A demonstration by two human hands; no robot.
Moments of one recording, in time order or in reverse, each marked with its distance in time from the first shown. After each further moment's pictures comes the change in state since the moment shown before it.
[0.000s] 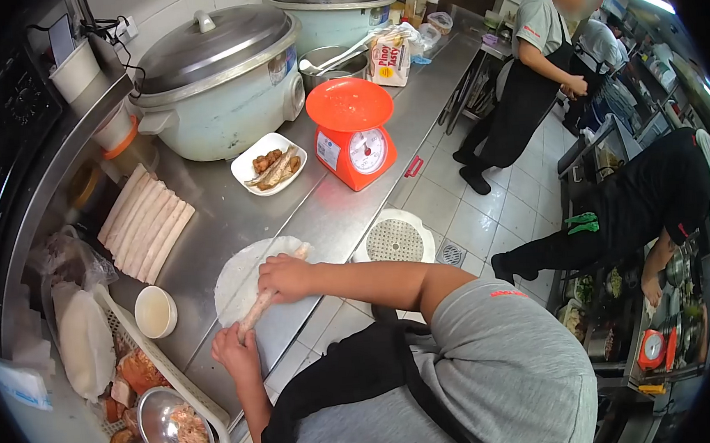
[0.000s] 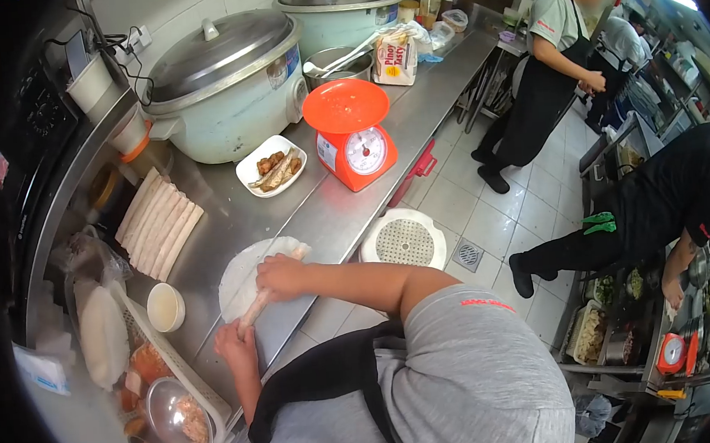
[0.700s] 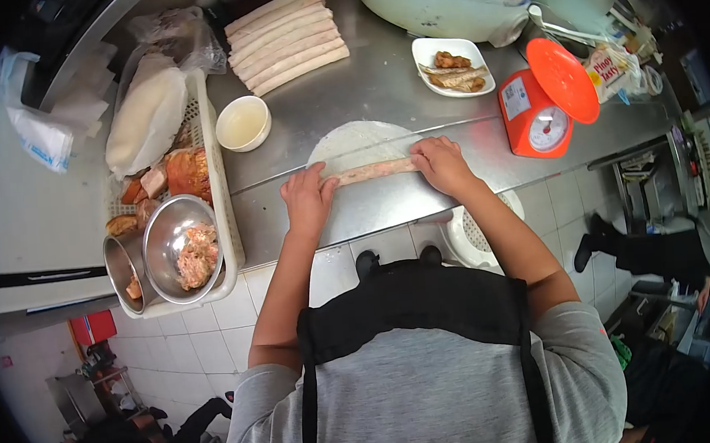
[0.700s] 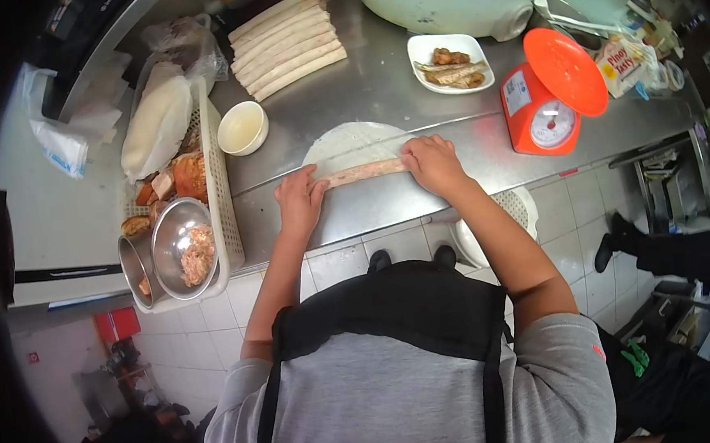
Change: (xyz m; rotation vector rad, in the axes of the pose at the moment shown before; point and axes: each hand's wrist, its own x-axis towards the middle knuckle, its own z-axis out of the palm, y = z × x) left_hand 0.025 0.019 0.015 -0.102 0.072 -0.222; right_hand -0.019 0.052 -0.042 0.009 0.014 0.272
